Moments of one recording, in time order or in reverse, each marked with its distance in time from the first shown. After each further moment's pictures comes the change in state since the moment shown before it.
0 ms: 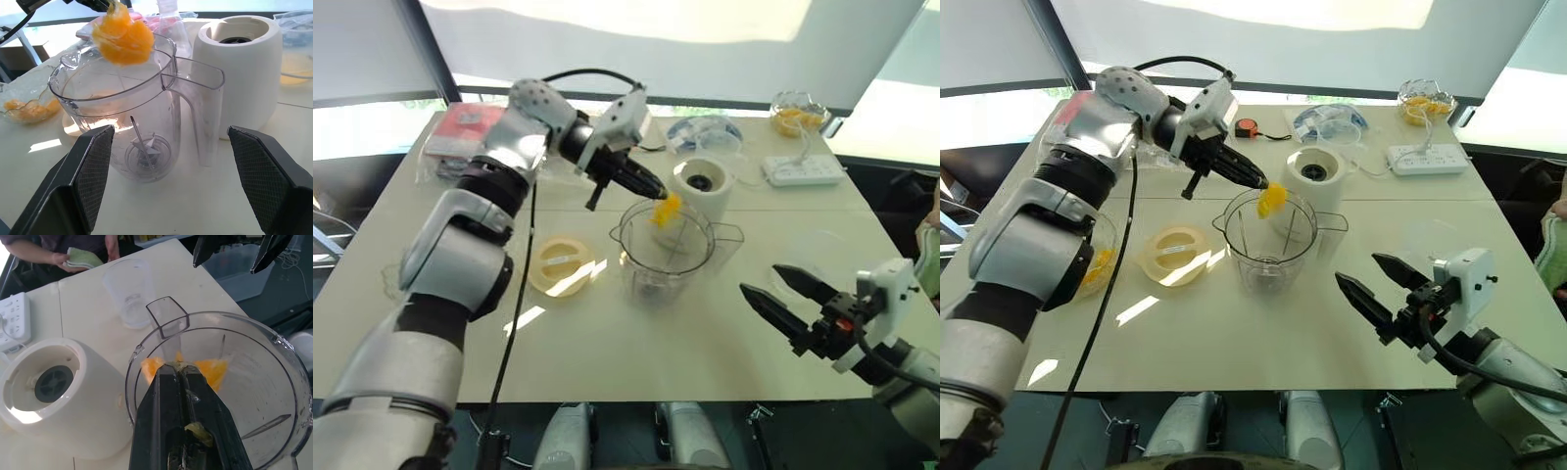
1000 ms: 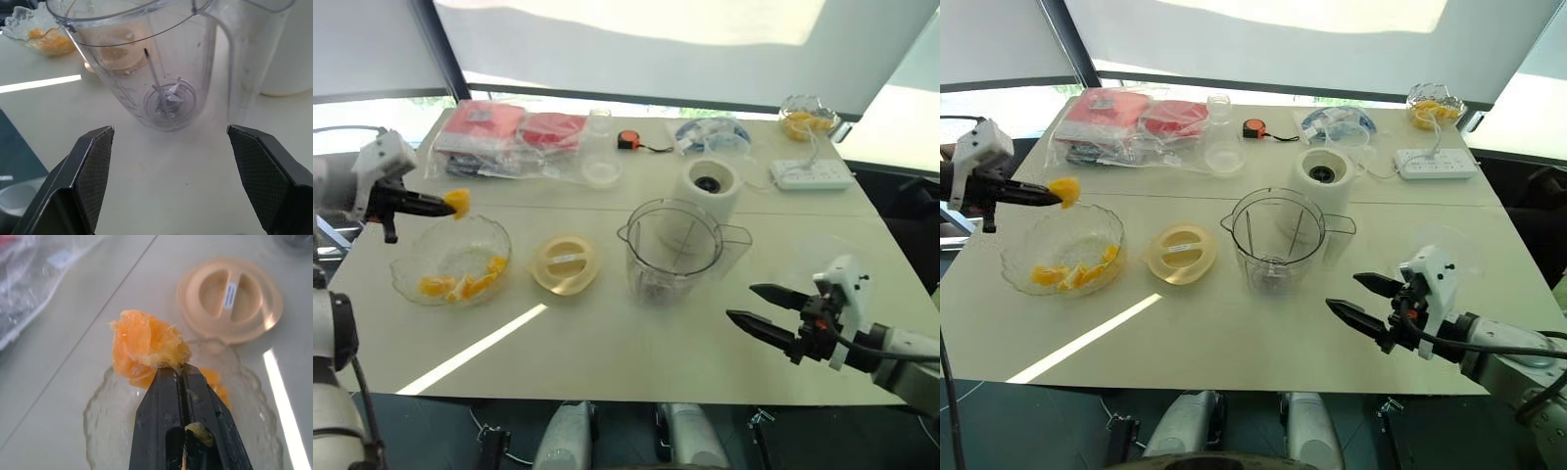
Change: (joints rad) left arm 0.338 0.613 0.393 0.029 0.298 0.098 0.001; right arm -0.106 -0.208 0.095 0.188 -0.078 0.105 0.228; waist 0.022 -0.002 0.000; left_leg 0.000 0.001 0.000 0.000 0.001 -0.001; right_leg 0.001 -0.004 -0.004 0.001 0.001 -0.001
